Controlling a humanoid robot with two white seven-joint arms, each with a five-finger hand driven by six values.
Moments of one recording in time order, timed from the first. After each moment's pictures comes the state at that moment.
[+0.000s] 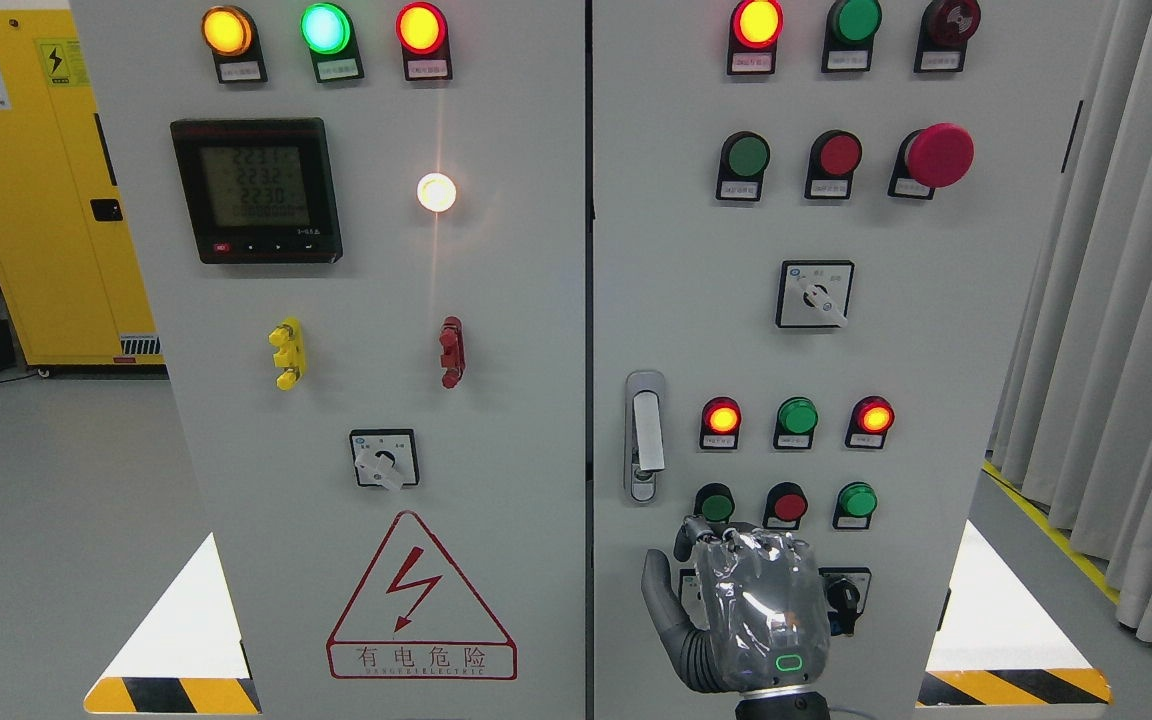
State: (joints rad) left arm -0.04 -0.11 -0.09 -0.04 0.15 -0.05 -0.03; right arm -0.28 0.14 0.24 -1.74 1.49 0.10 -0.22
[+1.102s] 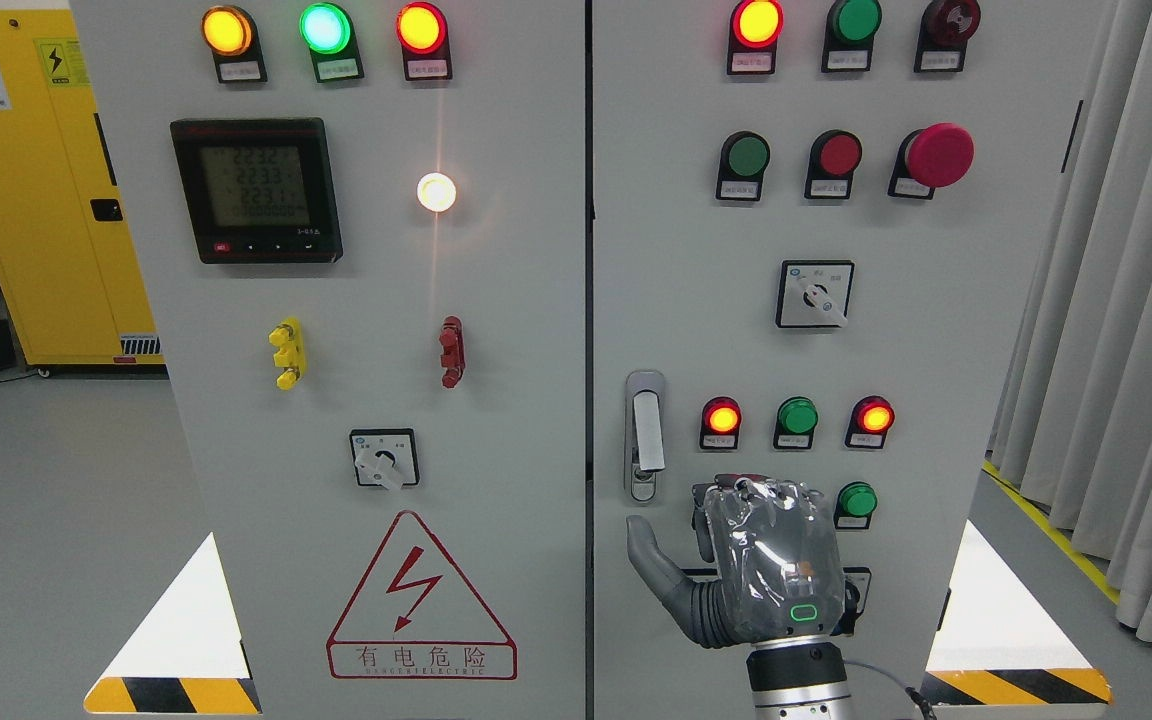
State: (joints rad) left arm -0.04 -0.11 -0.09 -0.04 0.15 -0.05 -0.03; right arm -0.36 0.14 0.22 -1.78 1.48 0.10 -0.14
